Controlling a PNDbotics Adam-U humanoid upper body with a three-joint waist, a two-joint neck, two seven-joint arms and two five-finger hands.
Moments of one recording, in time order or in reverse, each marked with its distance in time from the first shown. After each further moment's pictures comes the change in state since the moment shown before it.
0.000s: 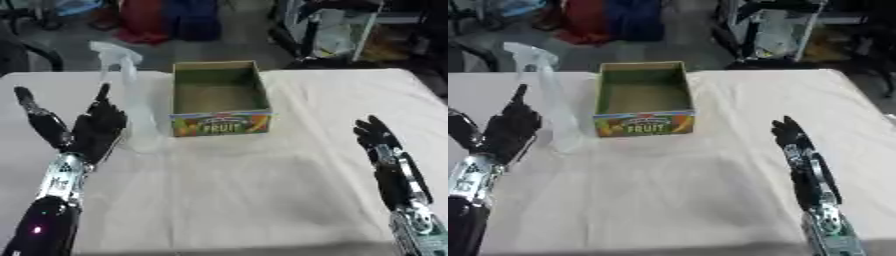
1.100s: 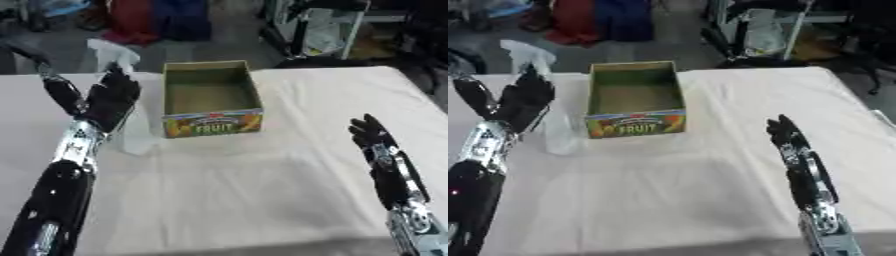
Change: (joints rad) left arm -0.199 0.014 0.000 0.095 0.018 -0.008 0.039; right arm -0.018 0.010 0.027 0.000 -0.003 0.002 0.029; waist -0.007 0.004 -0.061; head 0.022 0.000
